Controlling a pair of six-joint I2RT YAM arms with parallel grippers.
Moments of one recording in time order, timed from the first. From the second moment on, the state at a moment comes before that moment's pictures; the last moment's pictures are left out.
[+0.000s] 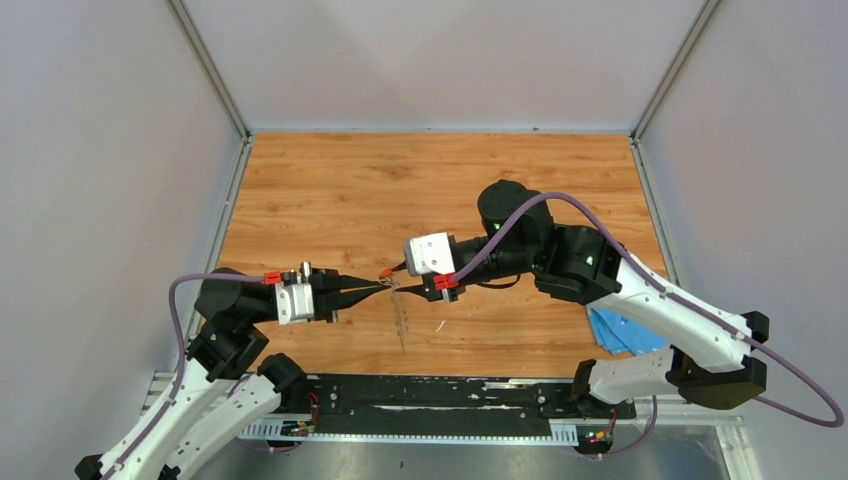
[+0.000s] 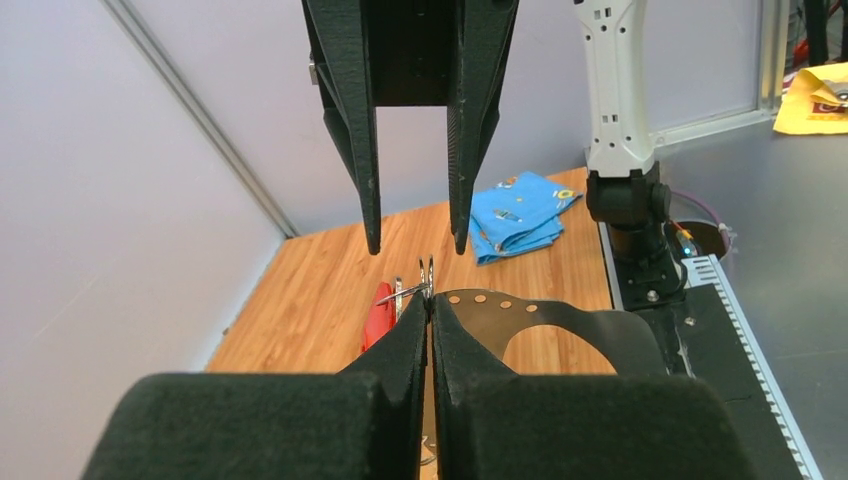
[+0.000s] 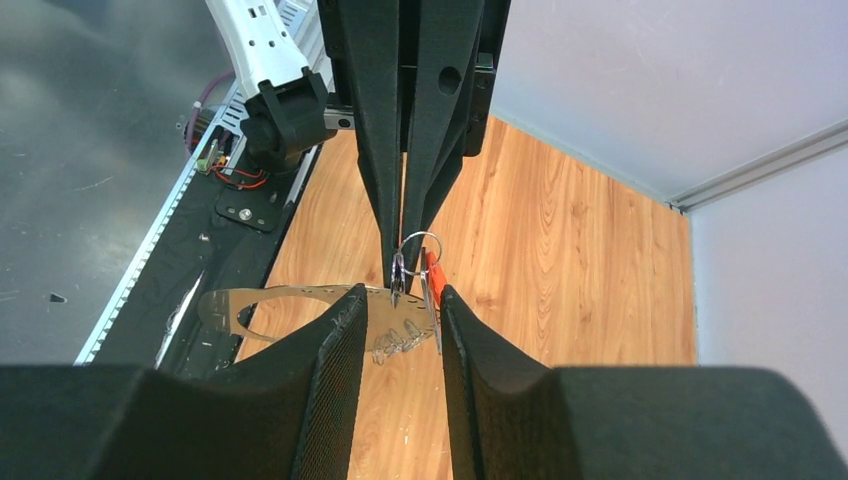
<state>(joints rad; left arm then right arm) -0.64 0.46 0.69 0.06 0.81 0.20 1.17 1.25 1.59 -0.65 -0.48 -0.62</state>
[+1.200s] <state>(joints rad) -0.64 0.42 0.67 0.05 0.81 0.23 1.17 1.29 1.59 -0.67 -0.41 -0.54</state>
